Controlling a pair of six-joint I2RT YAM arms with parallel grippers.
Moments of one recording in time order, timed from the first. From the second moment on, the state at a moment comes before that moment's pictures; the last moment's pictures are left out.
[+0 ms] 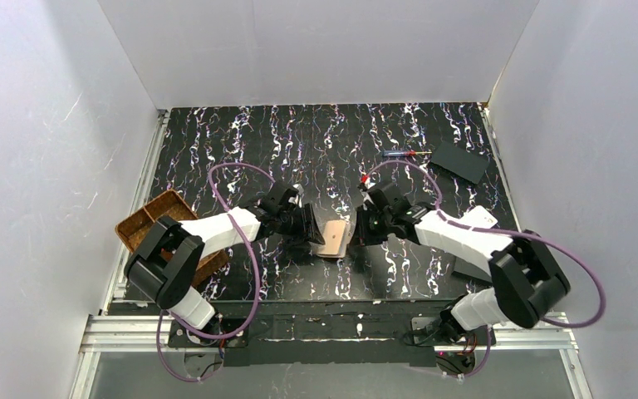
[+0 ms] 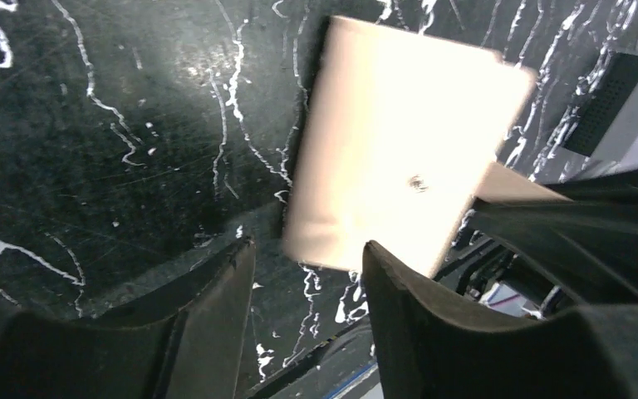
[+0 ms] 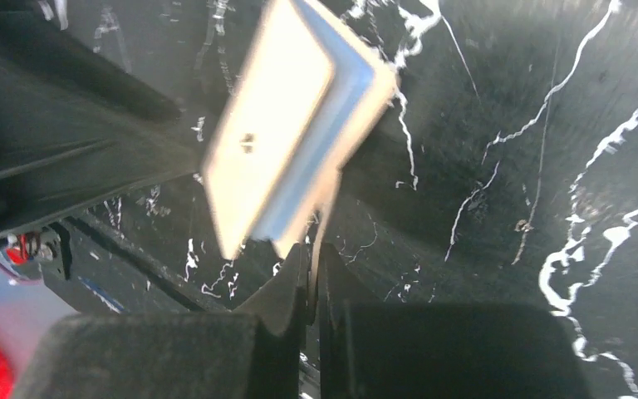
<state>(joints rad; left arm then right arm) -0.64 1.58 0.80 -0.20 0.32 -0.83 0.69 1.44 0.77 -0.30 -0.25 0.57</state>
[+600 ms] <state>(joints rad) -0.68 1.57 0.86 -0.27 0.33 -0.71 0.68 1.38 0.85 -0.41 -0.32 0.34</state>
